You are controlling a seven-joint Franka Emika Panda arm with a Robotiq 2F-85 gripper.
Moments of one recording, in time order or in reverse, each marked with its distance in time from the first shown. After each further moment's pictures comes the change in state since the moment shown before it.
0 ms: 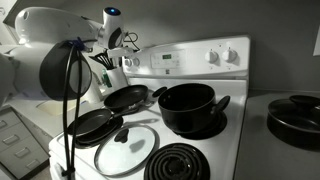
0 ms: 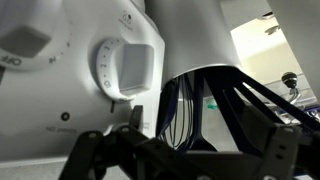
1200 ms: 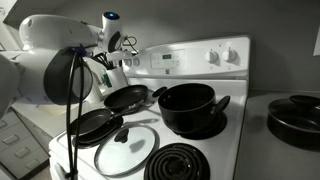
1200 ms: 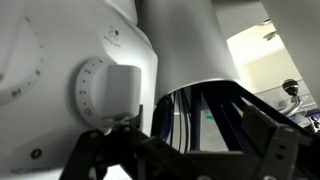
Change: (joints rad) arm 0.021 0.038 0.005 0.030 -0.042 -0.012 0.045
